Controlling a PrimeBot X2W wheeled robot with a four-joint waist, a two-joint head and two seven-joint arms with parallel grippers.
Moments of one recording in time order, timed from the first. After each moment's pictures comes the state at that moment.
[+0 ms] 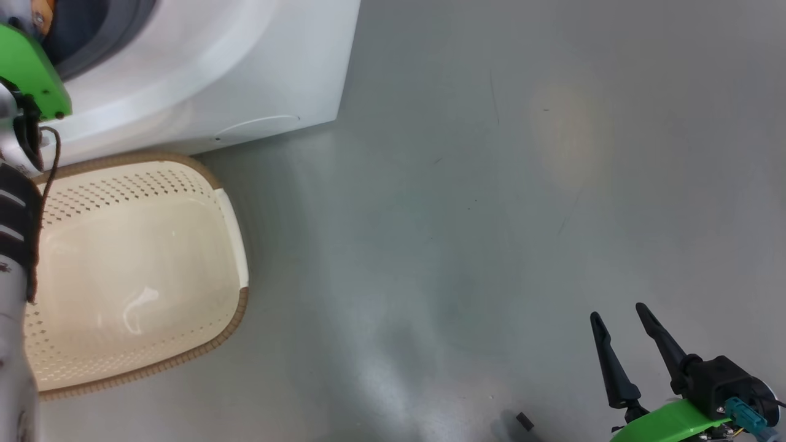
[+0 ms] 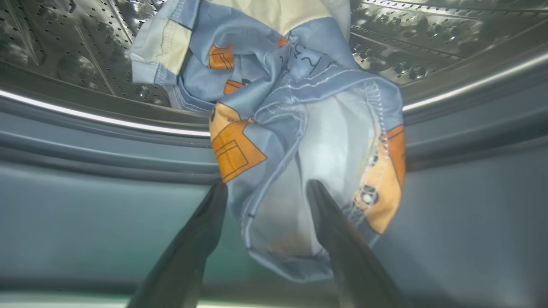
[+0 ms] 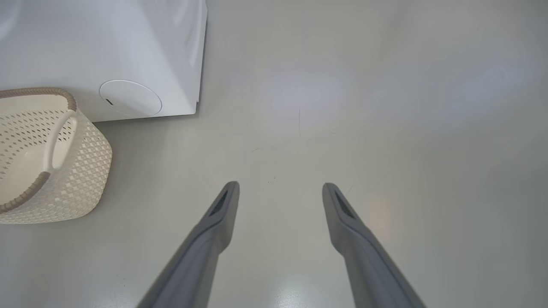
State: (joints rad) left arm -1.33 0.23 -0.20 1.29 -0.30 0.14 0.05; right arm 0.00 -0.10 -0.01 0.14 0.14 0.13 -0.25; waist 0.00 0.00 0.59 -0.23
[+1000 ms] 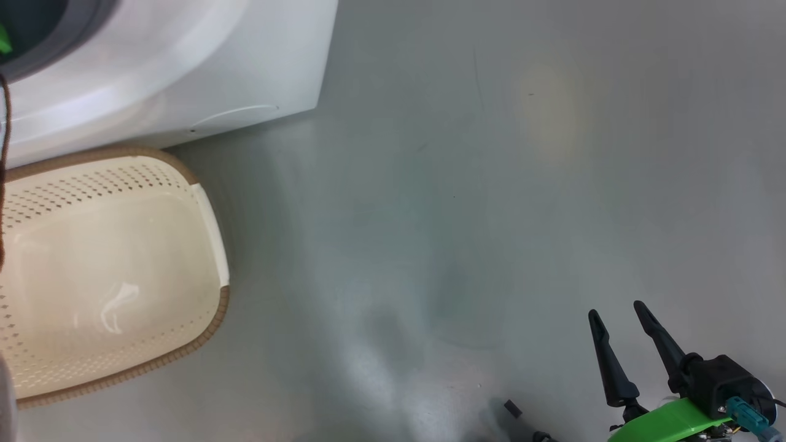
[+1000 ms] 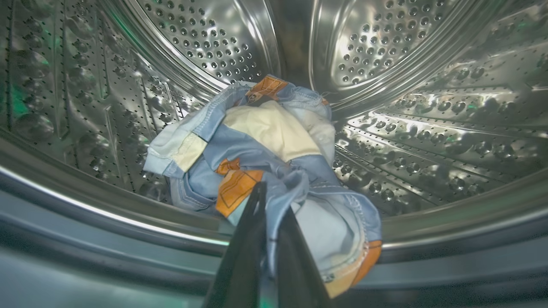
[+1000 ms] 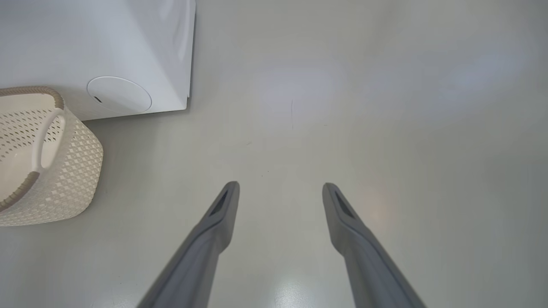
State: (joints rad) left arm -1.38 0.26 -0.14 1.25 -0.40 0.14 -0.25; right arm 0.00 -0.10 -0.01 0.13 0.16 0.13 -0.25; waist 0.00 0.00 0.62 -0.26
